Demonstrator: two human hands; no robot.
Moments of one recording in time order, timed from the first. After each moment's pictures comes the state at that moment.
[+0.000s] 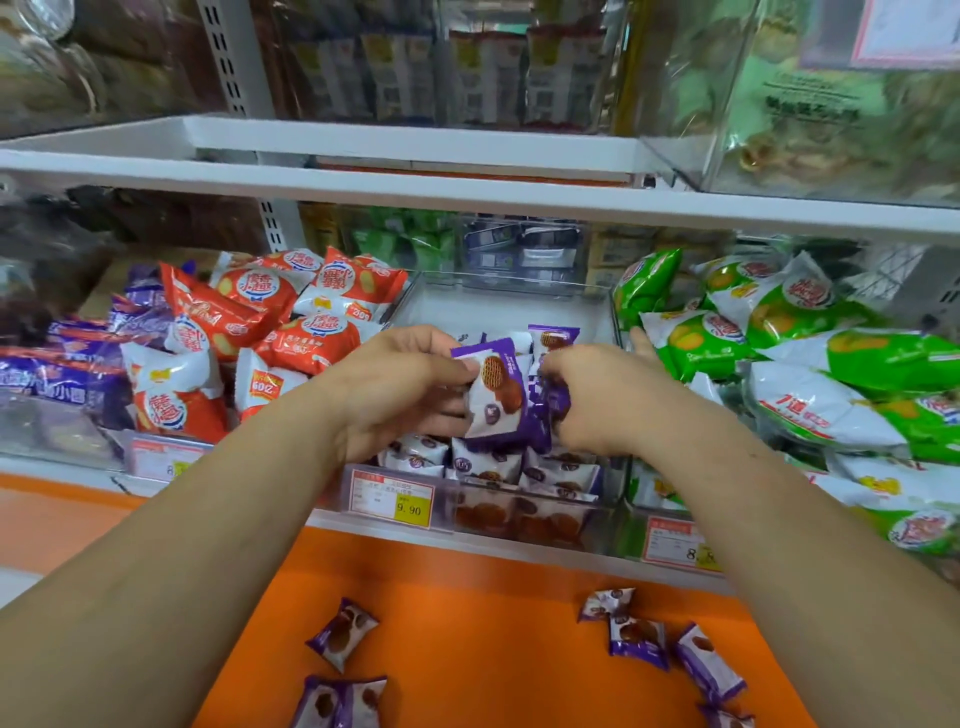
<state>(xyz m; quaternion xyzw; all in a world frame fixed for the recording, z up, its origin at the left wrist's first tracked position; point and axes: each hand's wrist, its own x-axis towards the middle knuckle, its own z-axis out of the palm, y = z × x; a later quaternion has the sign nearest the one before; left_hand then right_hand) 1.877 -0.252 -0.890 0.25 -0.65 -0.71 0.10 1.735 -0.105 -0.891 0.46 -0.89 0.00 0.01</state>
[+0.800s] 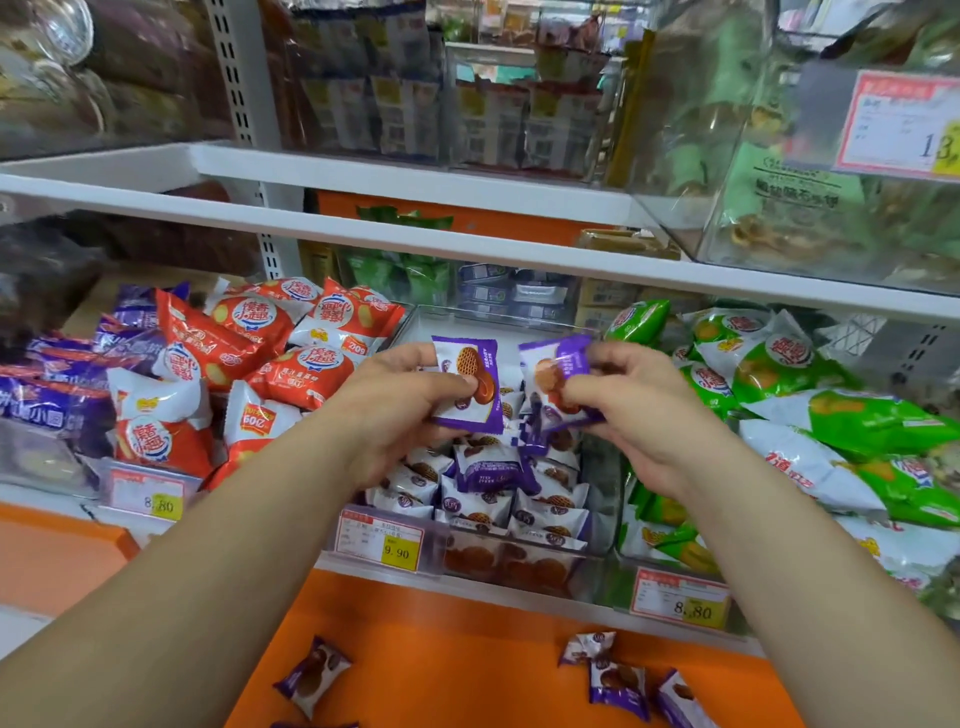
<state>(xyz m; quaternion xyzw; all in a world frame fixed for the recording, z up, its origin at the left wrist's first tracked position) 1.865 -0.253 -0.886 0.27 -0.60 -0.73 0.19 1.726 -0.100 -0.877 0.23 -0.72 0.62 -0.22</state>
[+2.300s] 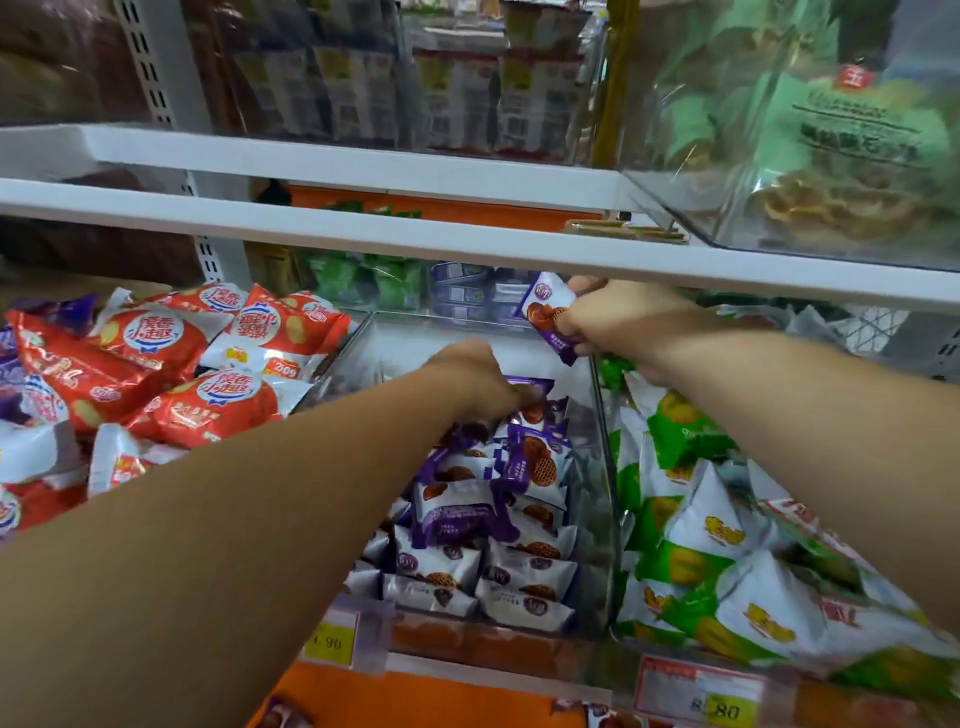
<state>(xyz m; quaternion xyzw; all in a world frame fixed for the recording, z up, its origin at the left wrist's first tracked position) 1.706 -0.278 -0.909 0.32 -0.92 -0.22 -0.01 1.608 -0.165 -0.857 0.33 -0.86 0.38 -0.07</state>
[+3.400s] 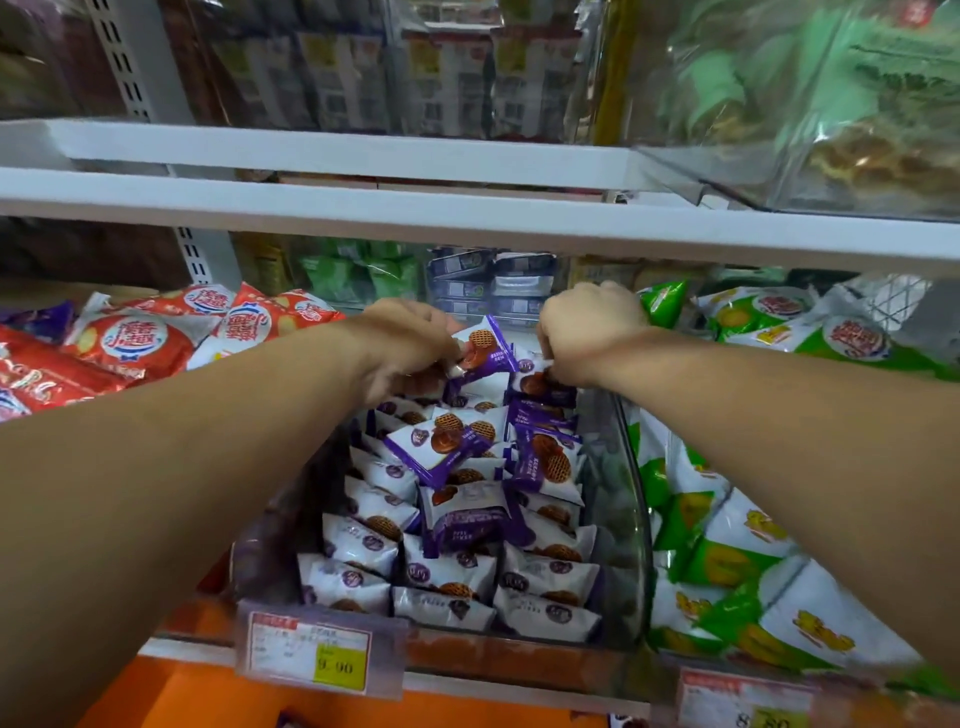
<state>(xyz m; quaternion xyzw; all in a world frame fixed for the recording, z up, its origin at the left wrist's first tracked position) 1.739 -0.329 -0.894 0.32 -0.74 -0.57 0.13 1.610 -0.193 -0.883 0.43 -0.88 -0.12 0.15</state>
